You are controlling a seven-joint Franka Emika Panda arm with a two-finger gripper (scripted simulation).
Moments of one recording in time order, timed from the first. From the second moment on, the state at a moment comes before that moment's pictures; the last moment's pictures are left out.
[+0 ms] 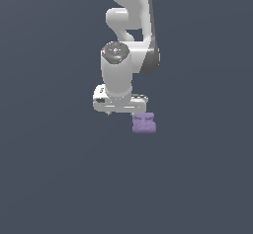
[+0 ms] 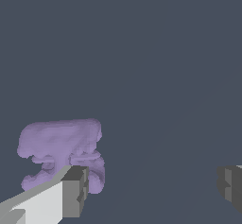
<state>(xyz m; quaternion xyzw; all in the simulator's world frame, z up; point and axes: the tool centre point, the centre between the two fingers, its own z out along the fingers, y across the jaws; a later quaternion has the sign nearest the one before) -0.016 -0.024 0.160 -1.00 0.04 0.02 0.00</state>
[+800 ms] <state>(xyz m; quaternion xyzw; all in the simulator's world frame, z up) -0.036 0.046 0.115 -1.00 0.02 0.01 0.00</state>
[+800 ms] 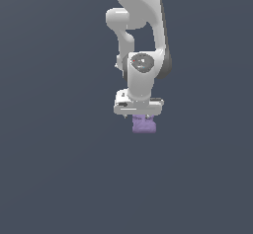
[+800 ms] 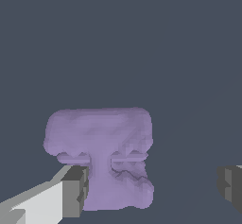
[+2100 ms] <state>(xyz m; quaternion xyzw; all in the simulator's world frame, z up) -0.056 0.091 0.050 -1.00 0.00 0.00 0.00</state>
